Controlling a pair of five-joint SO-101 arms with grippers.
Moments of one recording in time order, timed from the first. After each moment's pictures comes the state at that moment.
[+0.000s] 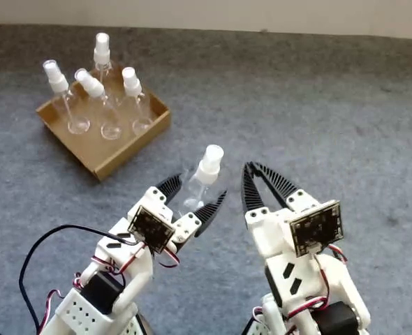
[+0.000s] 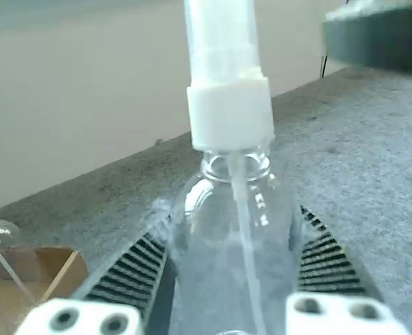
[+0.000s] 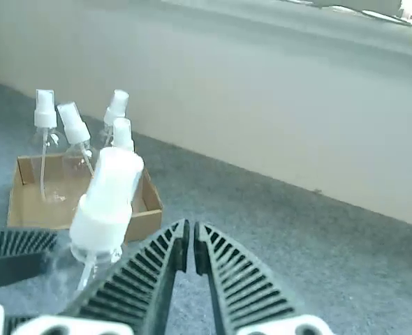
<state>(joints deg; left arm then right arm) 31.2 -102.4 96.0 19.8 -1.9 -23.3 -99.7 63.2 52.1 9.6</state>
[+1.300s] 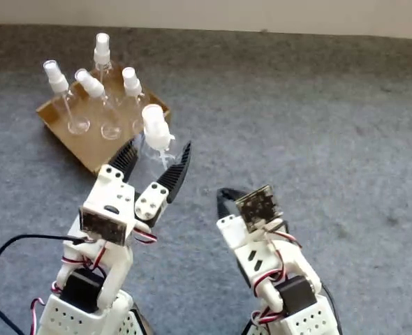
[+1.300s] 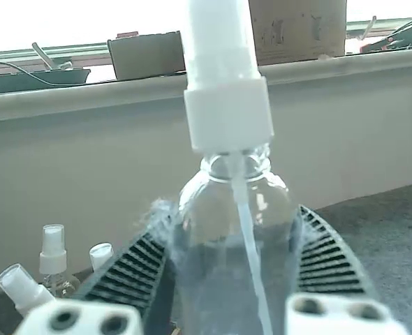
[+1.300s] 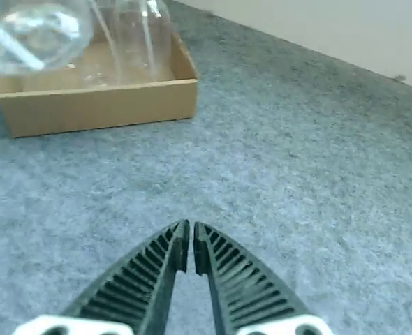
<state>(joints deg) 17.5 -99.3 83.5 13.7 -1.9 -30.1 -104.7 94.1 39.7 9.6</state>
